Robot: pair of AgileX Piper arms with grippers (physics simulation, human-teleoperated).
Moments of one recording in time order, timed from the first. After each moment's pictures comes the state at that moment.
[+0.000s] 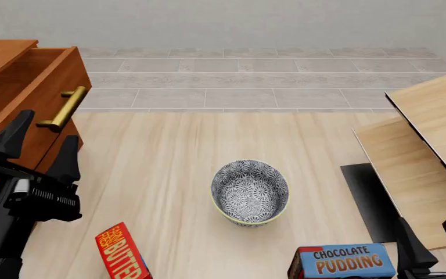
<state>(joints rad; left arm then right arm) -0.14 1.08 -0.17 -1.22 1.26 0.02 0.00 0.00 0.07 0.02</state>
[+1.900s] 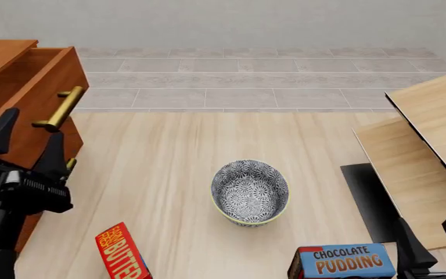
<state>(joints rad) -0.03 1.12 -0.19 -1.22 1.24 0.03 0.00 0.00 0.07 0.01</state>
